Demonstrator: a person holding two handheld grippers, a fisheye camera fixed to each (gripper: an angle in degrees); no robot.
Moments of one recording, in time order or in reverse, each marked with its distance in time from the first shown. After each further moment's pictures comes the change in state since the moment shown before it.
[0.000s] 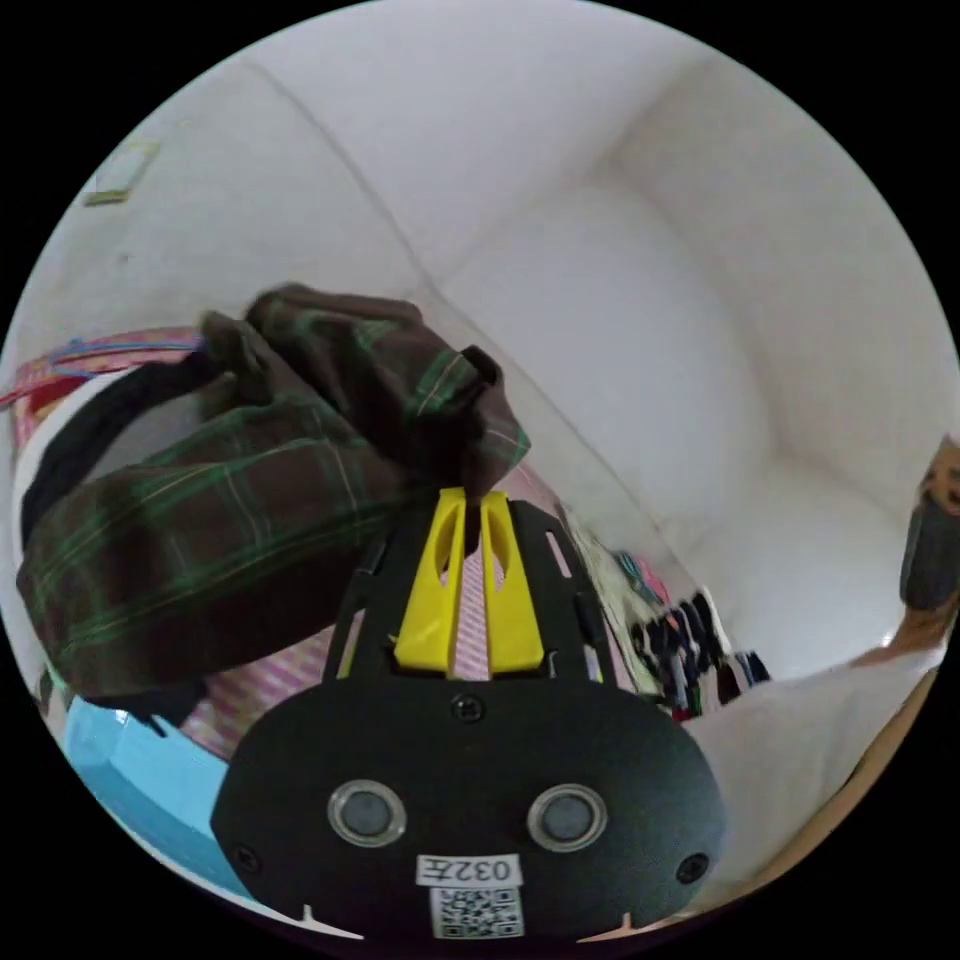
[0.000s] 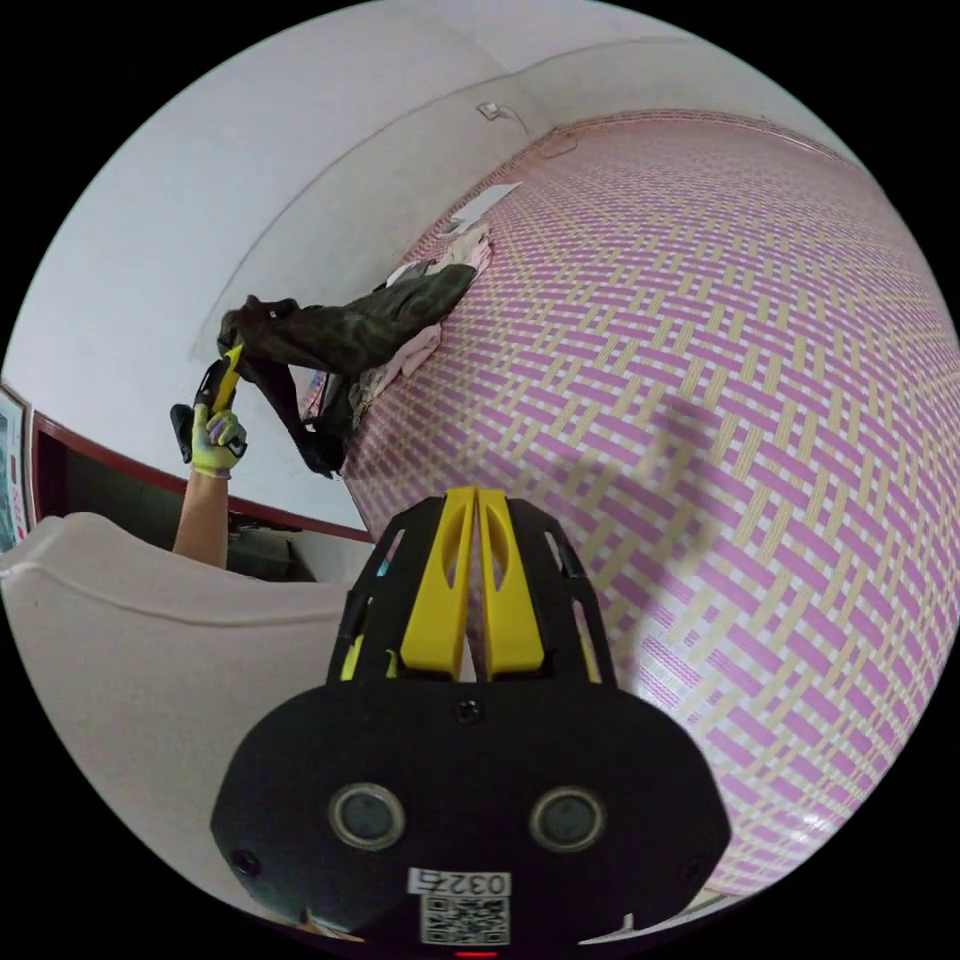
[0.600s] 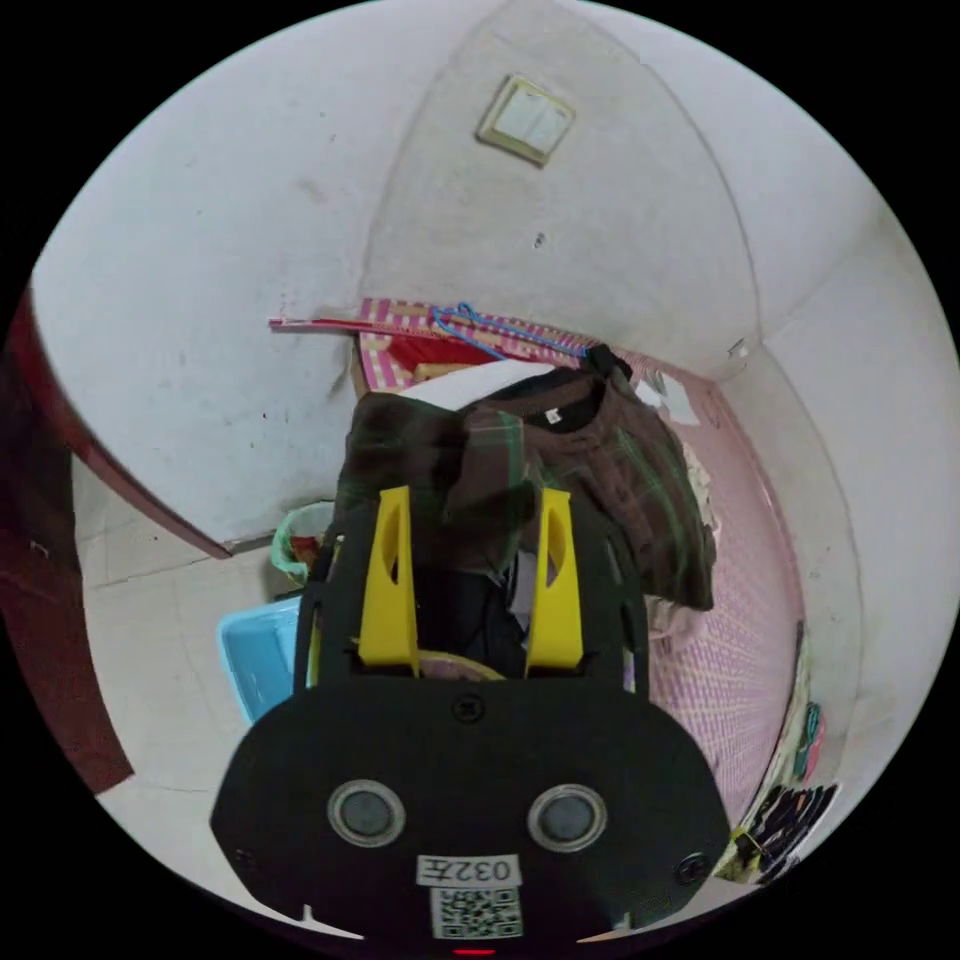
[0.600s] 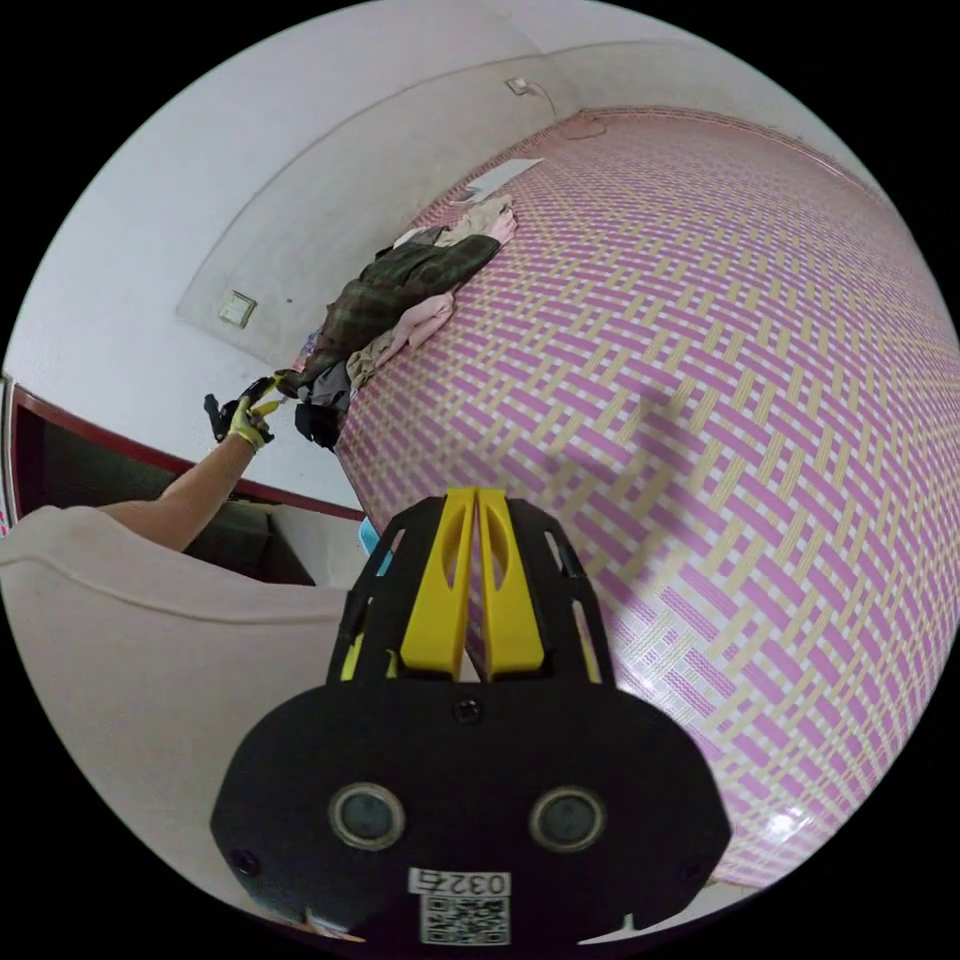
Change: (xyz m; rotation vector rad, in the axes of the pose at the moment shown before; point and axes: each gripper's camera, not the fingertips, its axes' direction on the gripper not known) left arm -0.164 0.003 -0.140 0.014 -0.800 -0.378; right arm -0.060 -0.035 0.061 -0.068 0.057 -0.054
